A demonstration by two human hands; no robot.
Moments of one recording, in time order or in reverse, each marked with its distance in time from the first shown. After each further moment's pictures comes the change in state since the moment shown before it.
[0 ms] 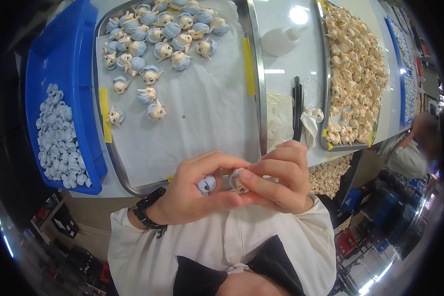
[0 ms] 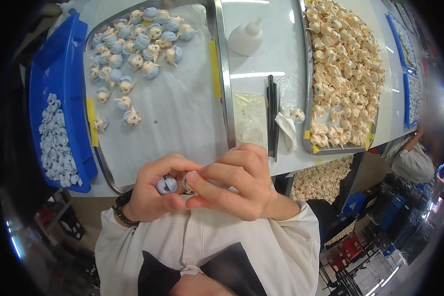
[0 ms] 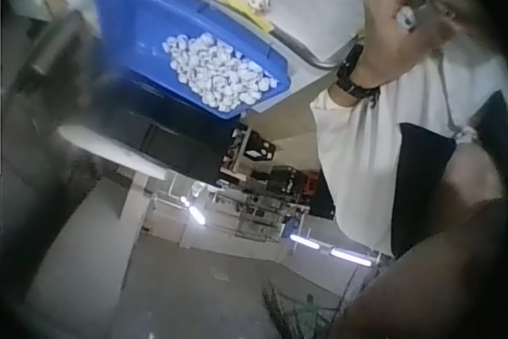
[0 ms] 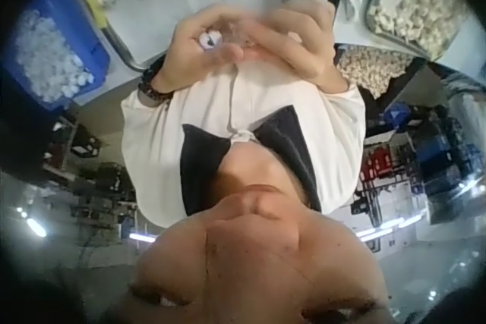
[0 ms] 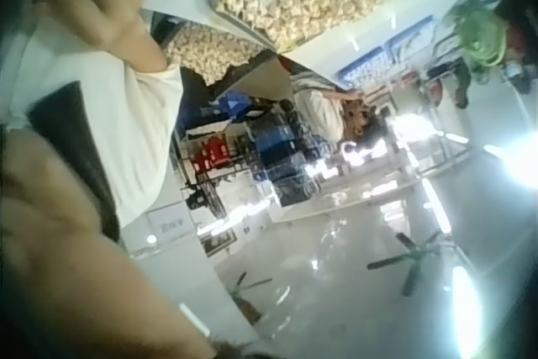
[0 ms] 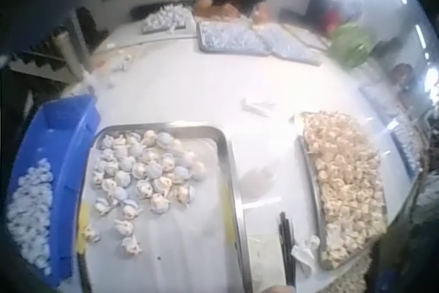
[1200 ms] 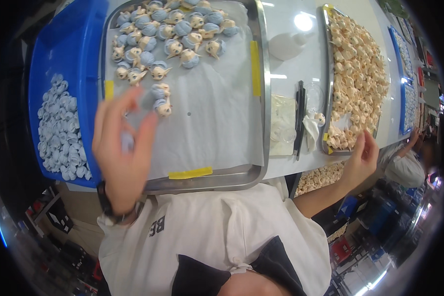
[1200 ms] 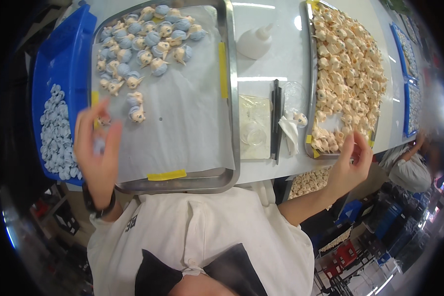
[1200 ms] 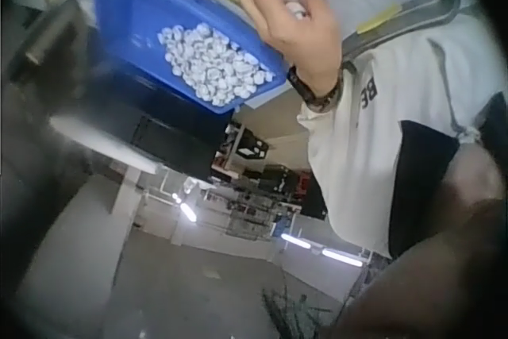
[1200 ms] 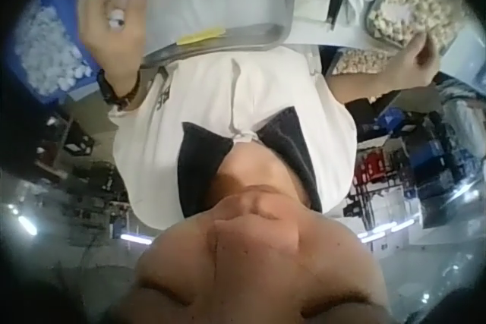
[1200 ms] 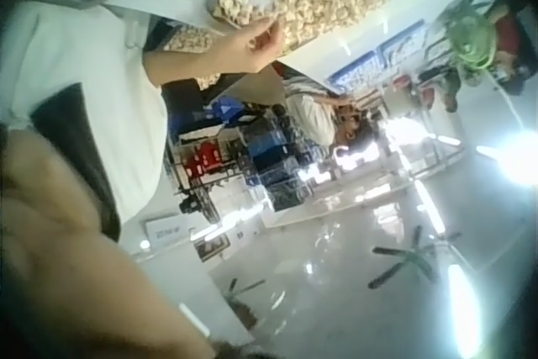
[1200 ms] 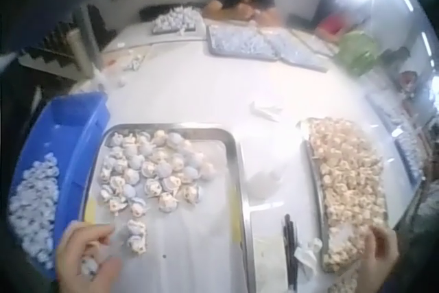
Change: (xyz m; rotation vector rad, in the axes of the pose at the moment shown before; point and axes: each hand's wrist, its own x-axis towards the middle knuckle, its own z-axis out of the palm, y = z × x) left_hand -0.007 0.024 -0.051 1.009 0.772 0.206; right_hand -0.063 0.067 -0.115 -0.672 0.501 0.783
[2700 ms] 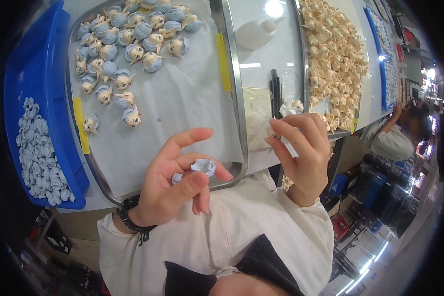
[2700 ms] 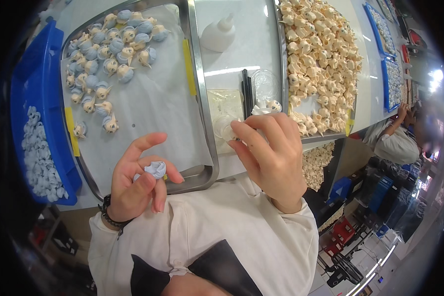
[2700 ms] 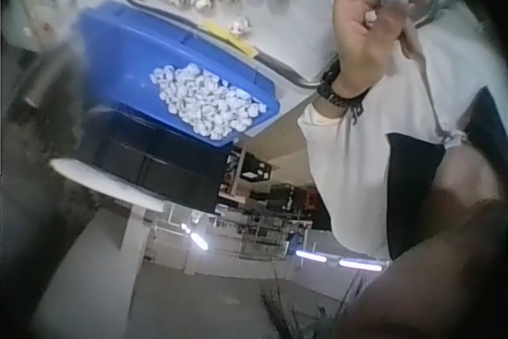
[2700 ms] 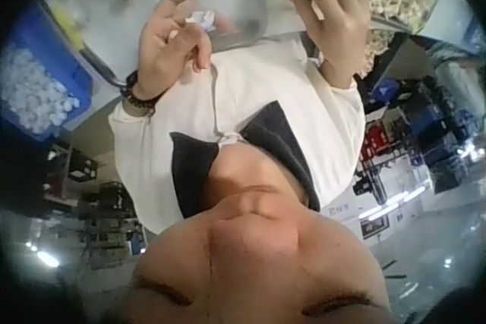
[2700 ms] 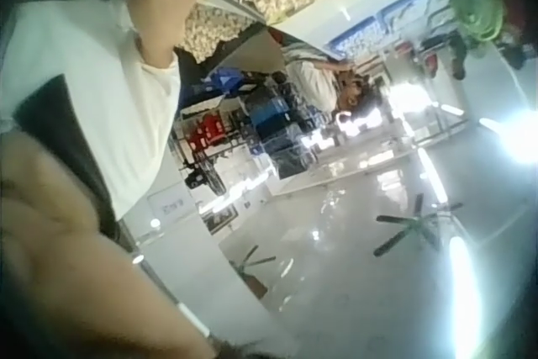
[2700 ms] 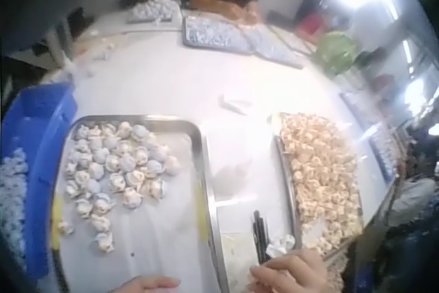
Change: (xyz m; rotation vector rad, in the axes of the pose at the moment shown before) left_hand -0.027 0.017 0.033 -1.663 -0.904 -0.617; right_hand -0.019 -0.101 0.017 0.082 -0.683 -0.653
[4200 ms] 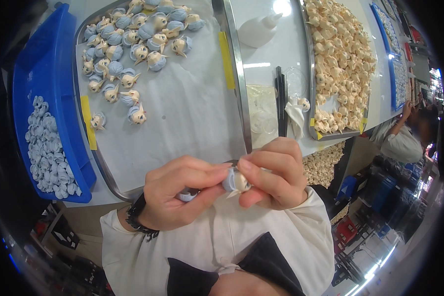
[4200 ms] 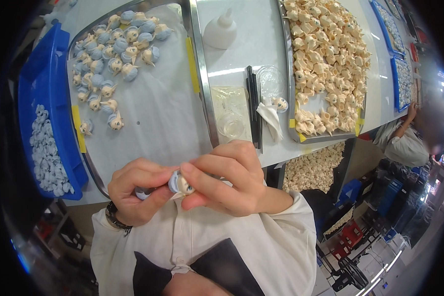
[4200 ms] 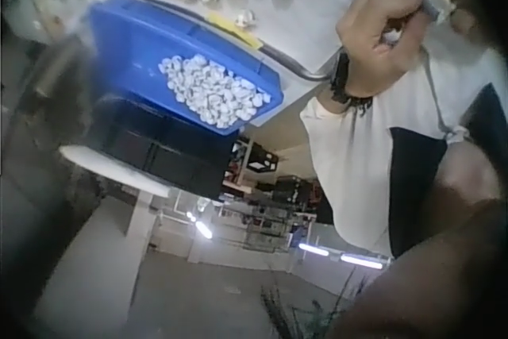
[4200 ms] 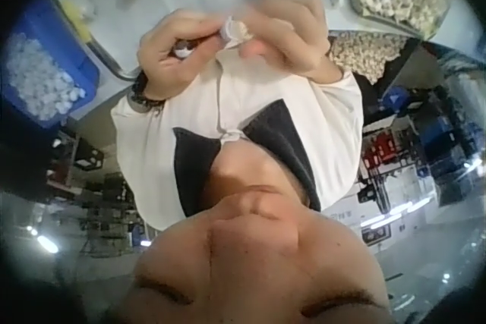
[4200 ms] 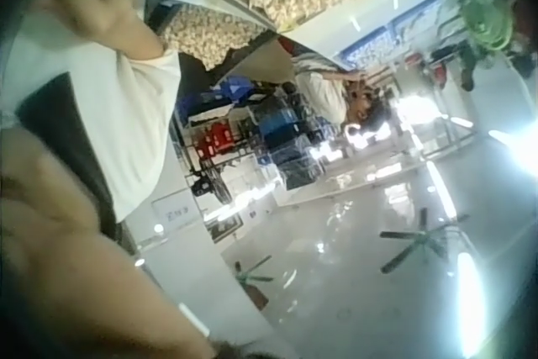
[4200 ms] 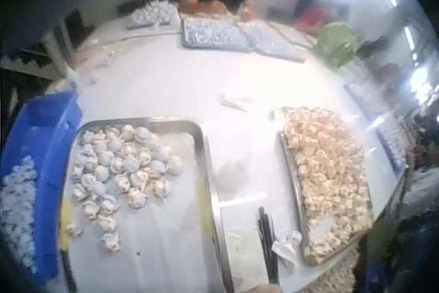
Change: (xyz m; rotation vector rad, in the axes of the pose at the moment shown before) left_hand 0.001 -0.010 0.014 1.057 0.121 0.592; right_hand -0.006 -0.030 0.037 0.501 0.347 -0.308
